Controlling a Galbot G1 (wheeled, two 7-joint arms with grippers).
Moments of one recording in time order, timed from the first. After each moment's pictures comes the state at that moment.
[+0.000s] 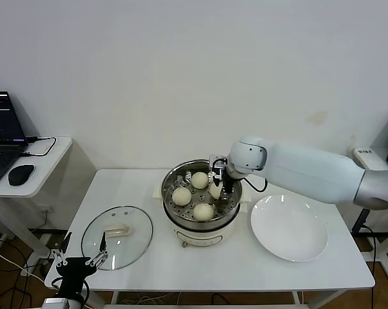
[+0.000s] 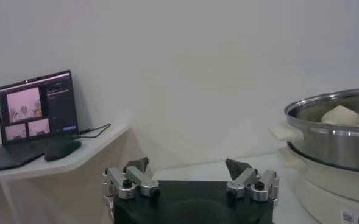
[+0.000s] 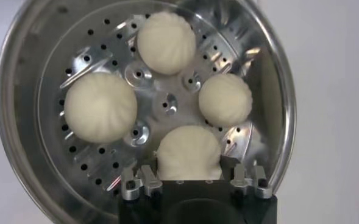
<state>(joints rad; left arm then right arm) 1.78 -1.33 -0.69 -2.21 -0.08 0.06 -0.14 0.42 1.01 -1.22 1.39 0.42 -0.72 -0.73</state>
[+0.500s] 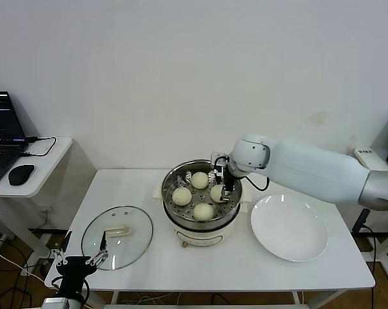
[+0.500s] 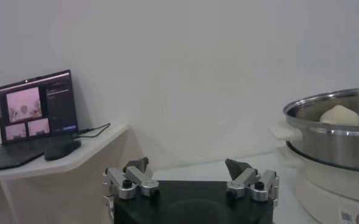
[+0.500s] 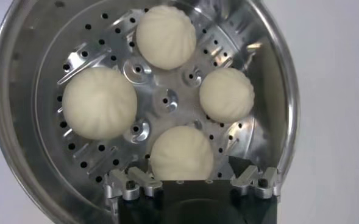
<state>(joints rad) 1.78 -1.33 -0.69 -2.22 -0.08 0.06 -0.14 0.44 0.97 -1.18 1.43 0.45 -0.72 -0.71</state>
